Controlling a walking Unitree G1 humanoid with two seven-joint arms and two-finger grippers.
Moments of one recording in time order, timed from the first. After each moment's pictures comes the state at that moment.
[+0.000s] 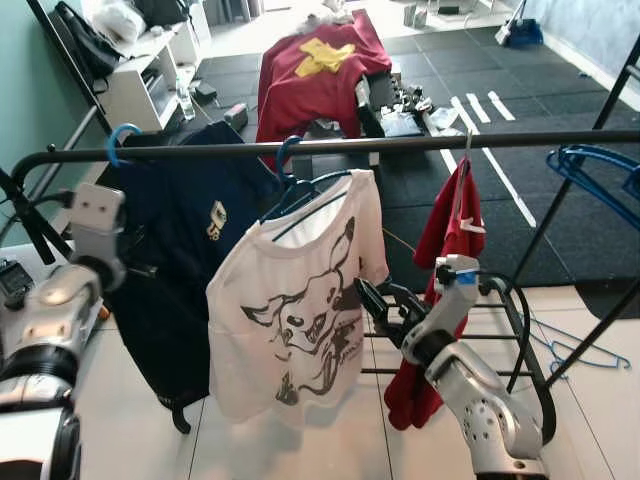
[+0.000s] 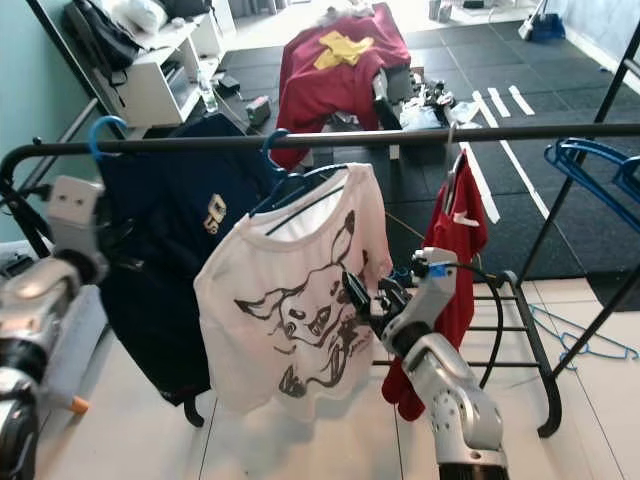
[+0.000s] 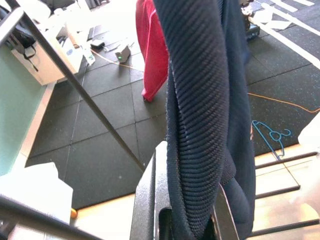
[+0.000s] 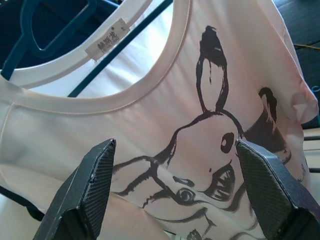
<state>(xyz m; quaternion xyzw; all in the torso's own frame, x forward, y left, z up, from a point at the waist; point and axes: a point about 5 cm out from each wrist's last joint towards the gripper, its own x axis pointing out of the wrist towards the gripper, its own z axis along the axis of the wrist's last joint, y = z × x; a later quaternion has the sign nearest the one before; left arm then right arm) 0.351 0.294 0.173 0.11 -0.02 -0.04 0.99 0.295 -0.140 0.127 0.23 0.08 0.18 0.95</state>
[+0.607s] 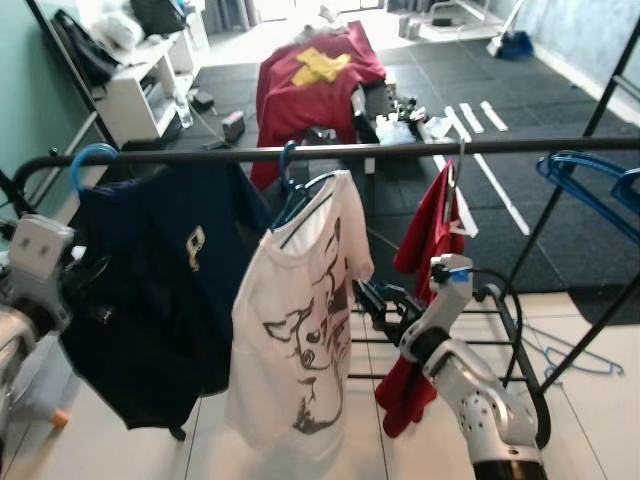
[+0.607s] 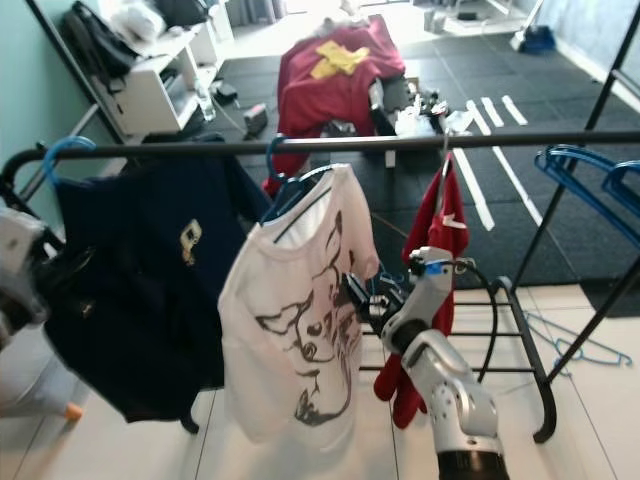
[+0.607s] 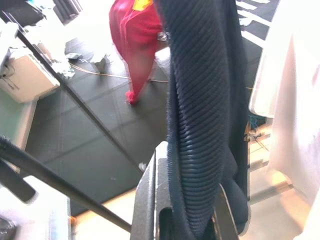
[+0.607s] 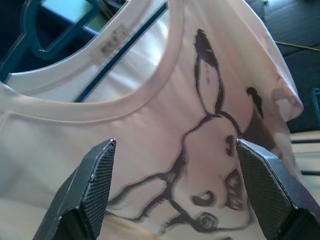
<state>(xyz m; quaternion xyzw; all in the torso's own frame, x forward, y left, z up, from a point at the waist) 0.269 0.317 0.170 0.14 -0.01 -0.12 0.98 0.303 -0.141 0.119 0.24 0.09 0.18 0.95</state>
